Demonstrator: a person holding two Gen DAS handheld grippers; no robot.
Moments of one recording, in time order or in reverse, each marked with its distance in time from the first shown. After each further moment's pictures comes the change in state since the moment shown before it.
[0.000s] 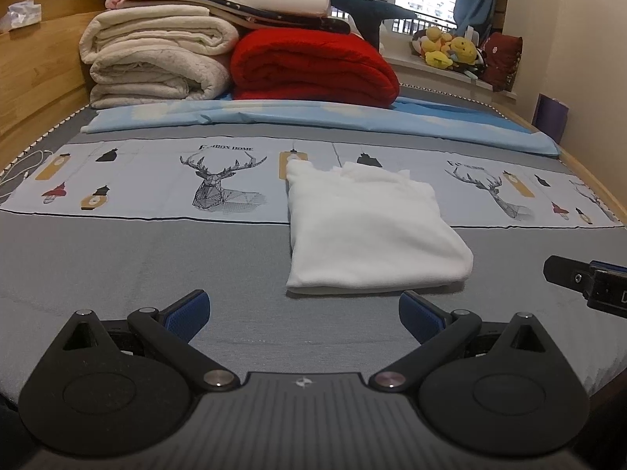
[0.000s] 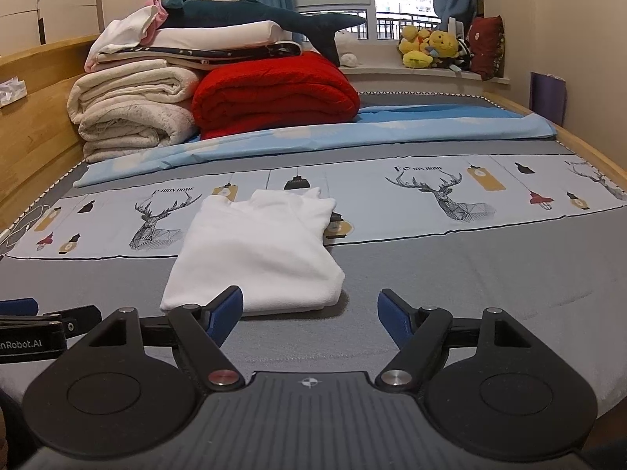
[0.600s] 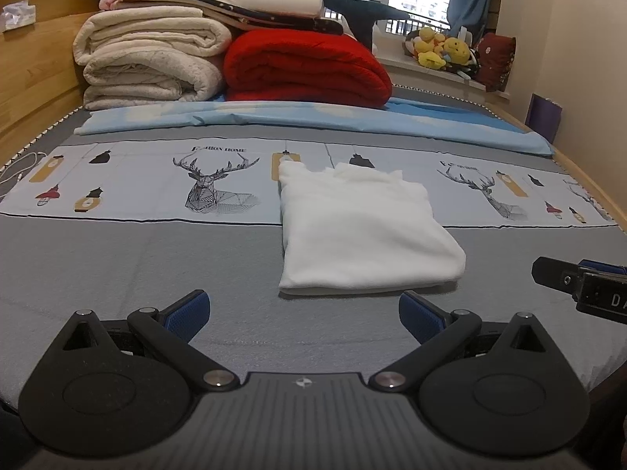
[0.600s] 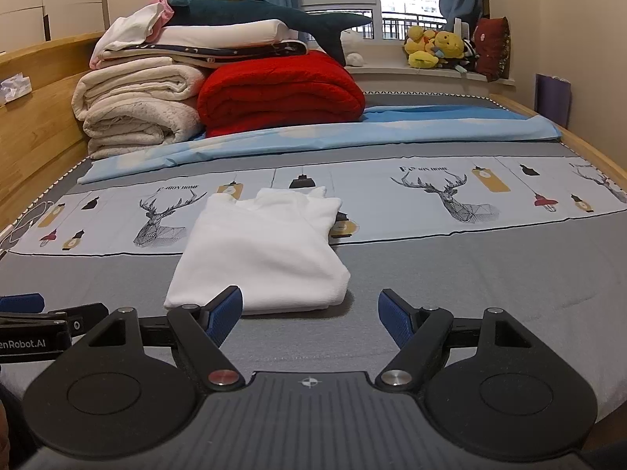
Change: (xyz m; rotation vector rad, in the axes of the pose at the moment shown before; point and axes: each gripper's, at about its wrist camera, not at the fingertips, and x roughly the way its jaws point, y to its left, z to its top) left arm 0.000 0.000 0.000 0.007 -0.003 -0.023; right arm 0.001 0.002 0.000 -0.015 0.003 0.012
